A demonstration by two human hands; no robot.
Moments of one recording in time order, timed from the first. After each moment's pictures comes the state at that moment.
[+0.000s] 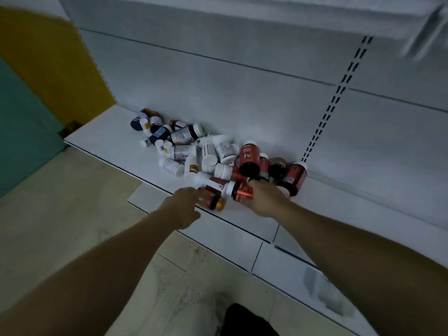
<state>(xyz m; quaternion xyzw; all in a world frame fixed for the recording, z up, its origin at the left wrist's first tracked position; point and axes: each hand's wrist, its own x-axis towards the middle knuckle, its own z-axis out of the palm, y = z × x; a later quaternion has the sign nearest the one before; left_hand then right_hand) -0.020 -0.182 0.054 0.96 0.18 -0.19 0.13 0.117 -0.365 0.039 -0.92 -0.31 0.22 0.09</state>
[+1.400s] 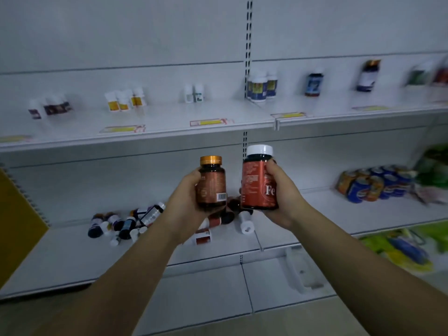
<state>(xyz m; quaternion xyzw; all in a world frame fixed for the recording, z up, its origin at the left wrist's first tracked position) -0.114 -0.166 0.294 0.50 -0.03 -0.14 0.85 -0.115 -0.355 0.286 -0.52 0.06 0.06 0.85</state>
